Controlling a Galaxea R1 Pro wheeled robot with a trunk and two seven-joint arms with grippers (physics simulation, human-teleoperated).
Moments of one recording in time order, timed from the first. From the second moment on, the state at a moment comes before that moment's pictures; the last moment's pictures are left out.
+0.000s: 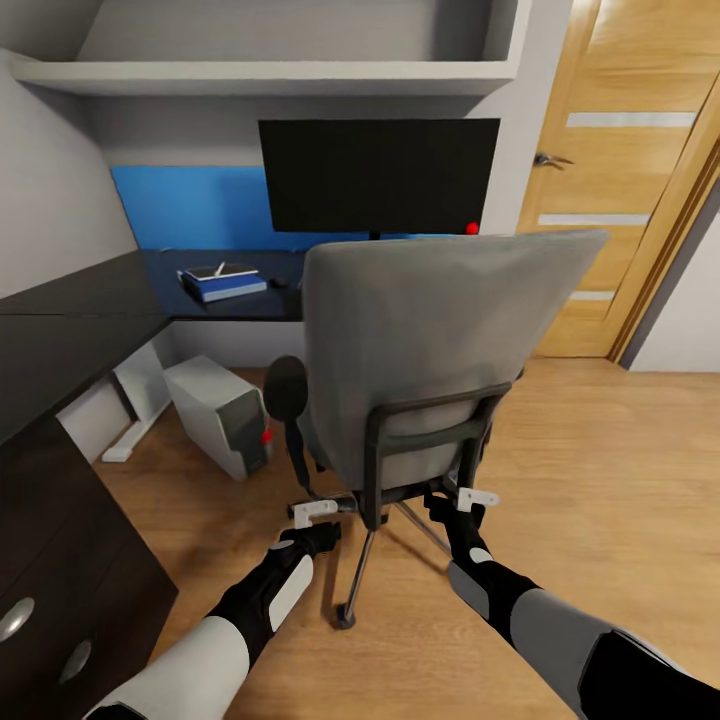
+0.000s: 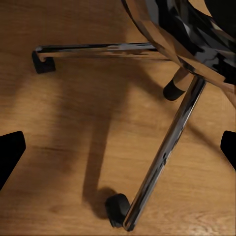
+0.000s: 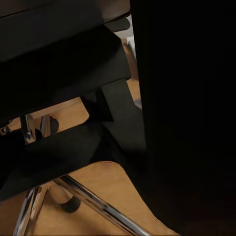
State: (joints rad) left arm -0.68 -0.17 -0.30 -0.53 0.42 0.17 0.26; right arm -0.83 0.02 0.87 -0.23 -0.93 -0.51 -0.22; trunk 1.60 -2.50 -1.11
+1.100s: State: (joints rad) left arm -0.69 -0.17 -0.30 -0.53 0.42 0.18 0.26; right arm -0.83 0.02 0.88 -0.22 -0.93 -0.50 -0.22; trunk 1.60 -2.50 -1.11
